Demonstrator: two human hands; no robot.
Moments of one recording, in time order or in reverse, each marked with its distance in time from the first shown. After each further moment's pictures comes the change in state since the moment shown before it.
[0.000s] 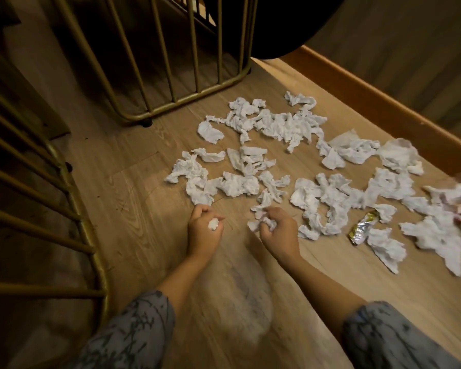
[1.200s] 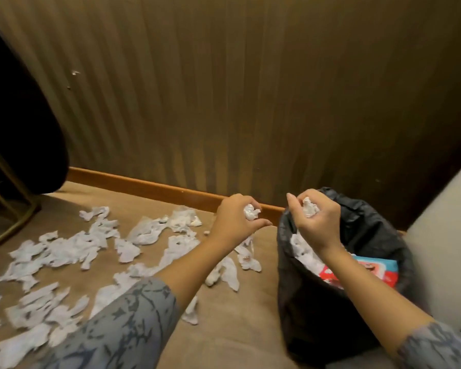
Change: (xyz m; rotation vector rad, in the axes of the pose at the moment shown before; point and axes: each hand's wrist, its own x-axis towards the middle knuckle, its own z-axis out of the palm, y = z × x) left_hand -0.104 0.545 0.254 -0.011 -0.640 0.725; right_hand -0.104 0.107 -0.557 -0.195 0.944 -0.156
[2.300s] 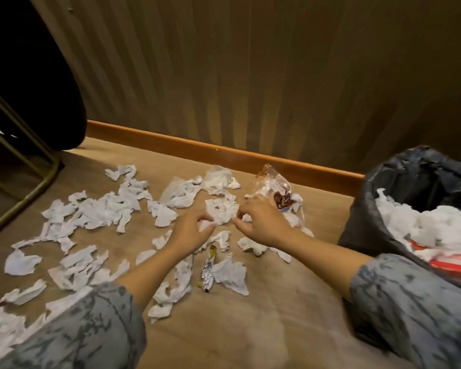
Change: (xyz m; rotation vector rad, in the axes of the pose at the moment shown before) left_hand -0.052 -0.280 -0.036 0.010 -0.116 -0.290; right_hand -0.074 -0.011 0.236 -0.318 -0.901 -0.016
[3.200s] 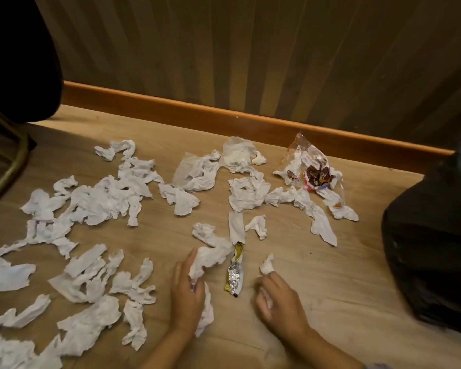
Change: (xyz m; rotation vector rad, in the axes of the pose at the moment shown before) left_hand -0.096 -0.152 0.027 -0.240 0.297 -0.084; right_hand -0.100 -0.066 0.210 0.256 0.219 0.241
